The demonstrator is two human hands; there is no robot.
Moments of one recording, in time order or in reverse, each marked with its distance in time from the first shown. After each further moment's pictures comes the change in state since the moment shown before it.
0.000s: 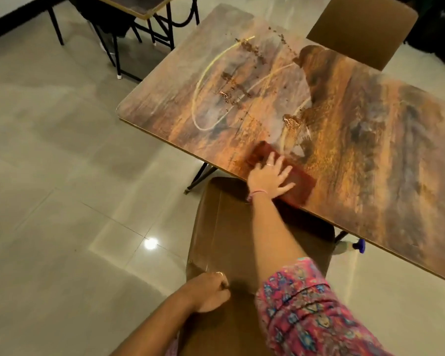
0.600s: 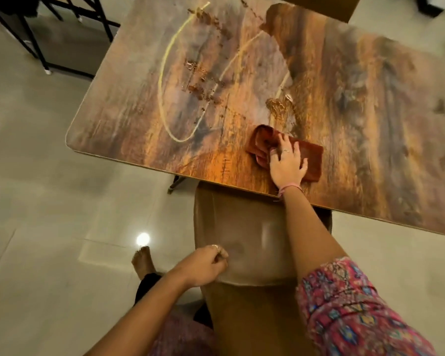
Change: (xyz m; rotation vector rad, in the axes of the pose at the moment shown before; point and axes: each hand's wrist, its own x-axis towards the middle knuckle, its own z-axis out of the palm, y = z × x) left_hand 0.047 -0.022 -0.123 -0.033 -0.080 0.127; right_hand 0.069 0.020 -0.020 0.009 0.029 -0.019
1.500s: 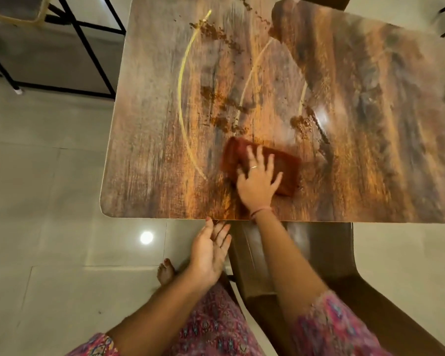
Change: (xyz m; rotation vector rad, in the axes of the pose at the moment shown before) left_hand 0.020 0.004 -0.149 -1.733 0.282 -0.339; right_hand -0.030 -0.158 0.071 -0.047 -0.022 0.032
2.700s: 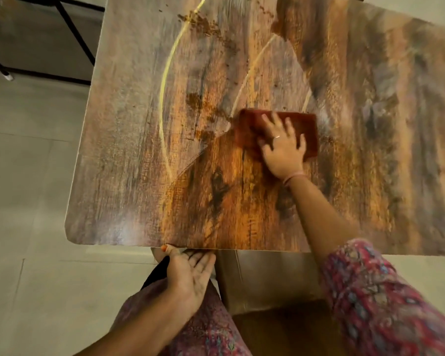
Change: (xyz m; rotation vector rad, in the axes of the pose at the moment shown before) left_hand 0.021 -0.002 0.029 -0.154 0.321 -0.021; right_hand 0.159 0.064 -0.051 -0.092 -0.089 -0.233
